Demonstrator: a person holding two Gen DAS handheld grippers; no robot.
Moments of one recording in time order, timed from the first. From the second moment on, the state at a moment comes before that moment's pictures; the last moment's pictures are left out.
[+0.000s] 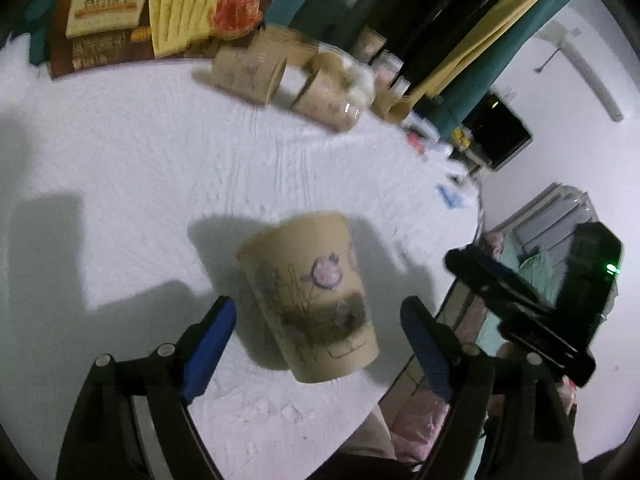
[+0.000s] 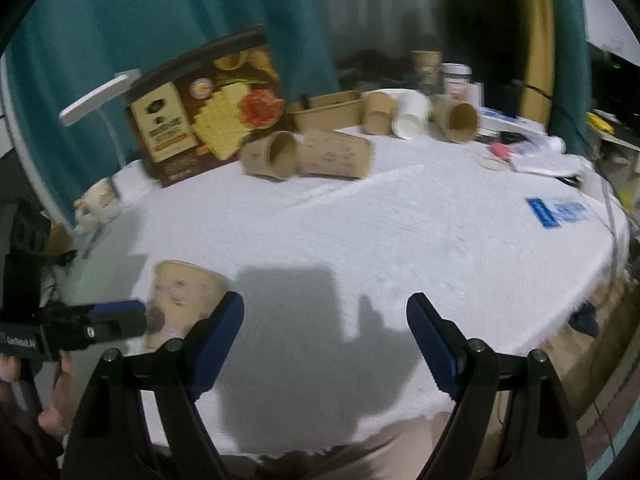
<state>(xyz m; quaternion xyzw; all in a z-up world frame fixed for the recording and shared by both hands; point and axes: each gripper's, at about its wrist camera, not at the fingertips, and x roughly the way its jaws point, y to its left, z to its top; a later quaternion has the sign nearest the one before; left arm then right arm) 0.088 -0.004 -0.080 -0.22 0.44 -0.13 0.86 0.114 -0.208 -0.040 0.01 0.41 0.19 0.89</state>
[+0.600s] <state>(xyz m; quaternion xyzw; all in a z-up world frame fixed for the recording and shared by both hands) 0.031 0.089 -0.071 -0.18 0.38 -0.01 0.91 0.161 -0.097 -0.068 -0.02 0.56 0.32 0.76</state>
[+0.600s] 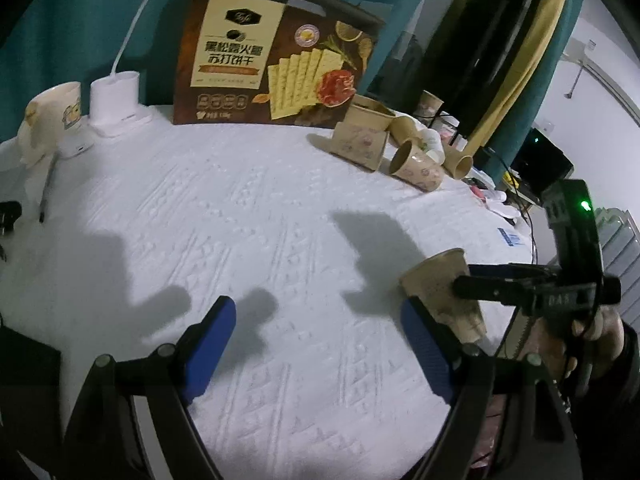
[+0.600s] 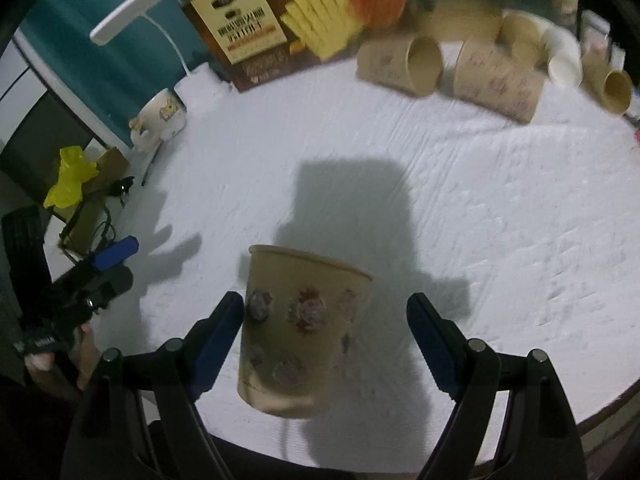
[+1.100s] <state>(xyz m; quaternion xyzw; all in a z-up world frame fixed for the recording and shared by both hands) 0.031 0.098 -0.077 -0.18 0.38 -0.01 0.91 0.182 -0.074 -0.083 -0.02 0.58 0.34 0.74</state>
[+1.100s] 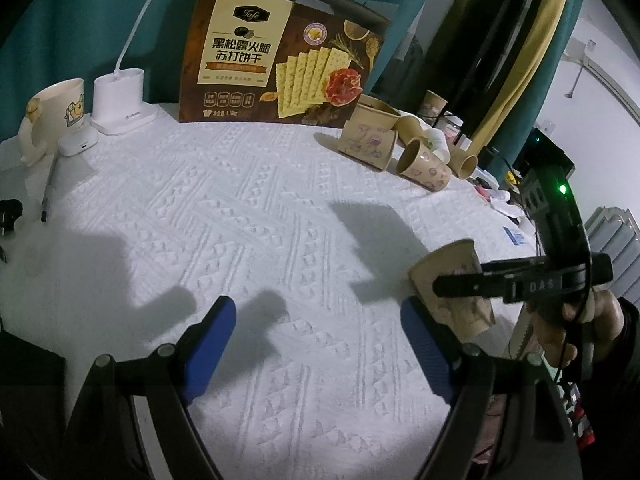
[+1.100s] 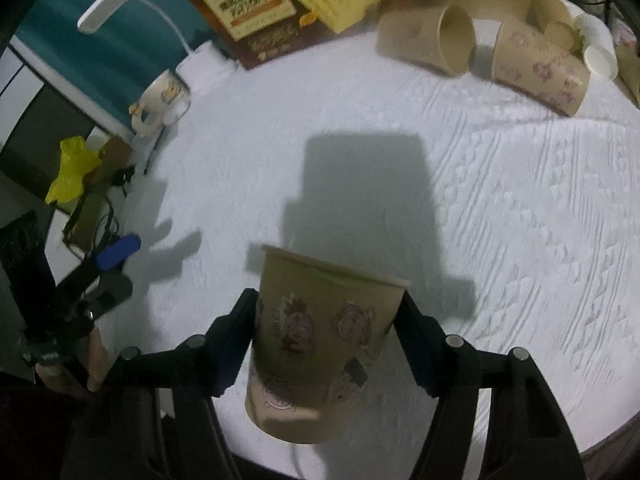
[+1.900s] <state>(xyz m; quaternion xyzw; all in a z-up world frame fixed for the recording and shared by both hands) 0.021 0.085 -0.070 -0.16 0.38 -0.01 0.91 0.113 -0.089 -0.077 -0.10 0.31 0.27 0.91</state>
